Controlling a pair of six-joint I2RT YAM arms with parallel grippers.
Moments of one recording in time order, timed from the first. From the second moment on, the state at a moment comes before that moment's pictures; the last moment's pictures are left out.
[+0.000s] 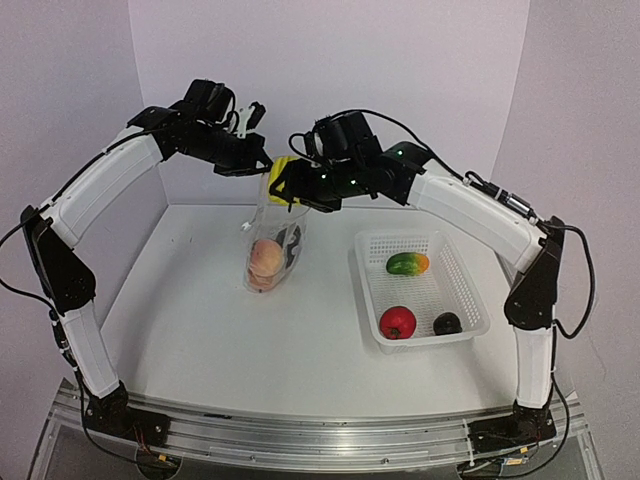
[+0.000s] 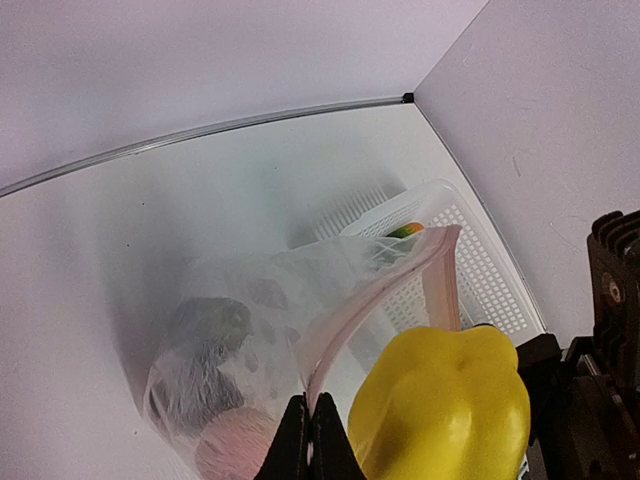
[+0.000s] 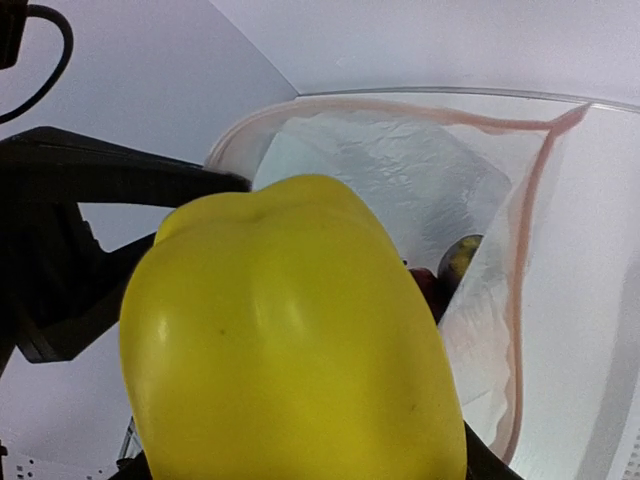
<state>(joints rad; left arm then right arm) -0.58 1.81 2.08 -0.88 0.23 -0.30 0.91 2.07 2.22 -0.69 0.02 0.69</state>
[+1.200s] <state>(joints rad) -0.58 1.82 2.08 -0.88 0.23 -0.30 0.71 1.65 1.84 -1.22 0.18 0.47</state>
